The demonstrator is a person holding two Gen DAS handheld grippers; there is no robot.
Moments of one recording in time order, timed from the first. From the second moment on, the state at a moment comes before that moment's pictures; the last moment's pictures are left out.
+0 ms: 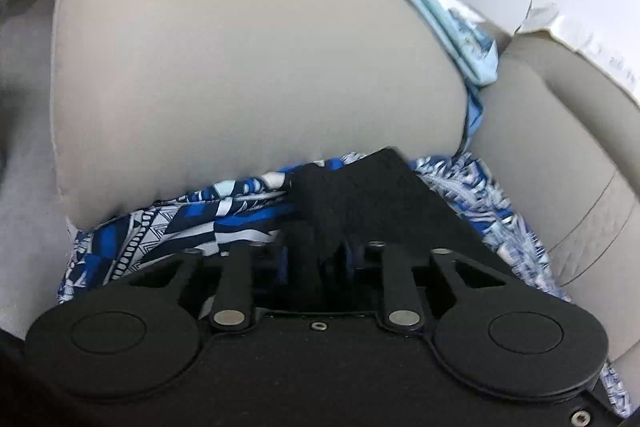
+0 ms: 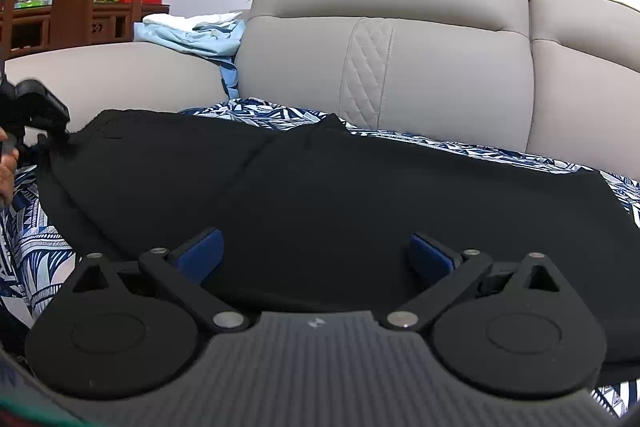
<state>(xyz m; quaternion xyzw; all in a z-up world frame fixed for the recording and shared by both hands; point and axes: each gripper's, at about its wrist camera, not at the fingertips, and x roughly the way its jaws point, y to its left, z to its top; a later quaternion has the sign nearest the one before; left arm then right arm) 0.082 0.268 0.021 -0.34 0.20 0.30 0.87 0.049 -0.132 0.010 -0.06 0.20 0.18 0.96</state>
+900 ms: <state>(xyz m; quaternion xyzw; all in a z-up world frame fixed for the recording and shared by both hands) 0.152 -0.106 0.116 -0.05 0.19 -0.14 0.97 0.092 -0.374 0.074 0.21 0.21 0.00 0.96</state>
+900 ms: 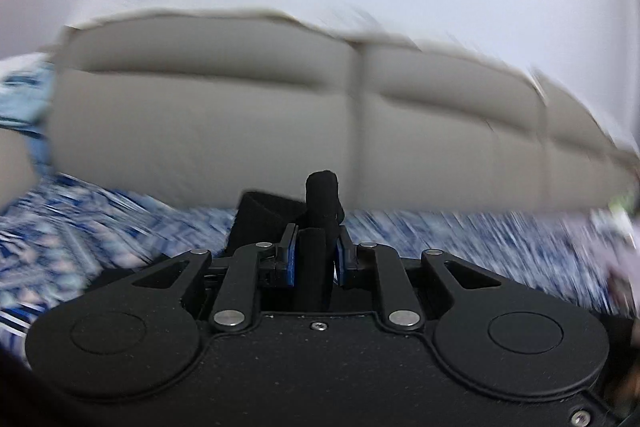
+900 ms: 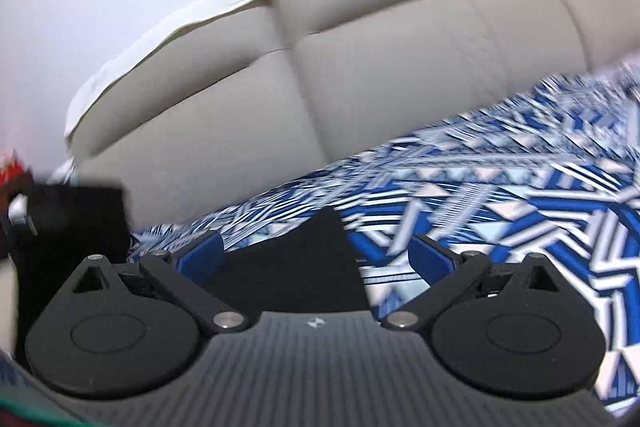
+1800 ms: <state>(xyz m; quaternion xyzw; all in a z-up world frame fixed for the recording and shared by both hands) 0.209 -0.017 0.061 -0.05 0.32 -0.03 0.95 0.098 -0.295 0.046 0.14 0.28 0.10 0.95</state>
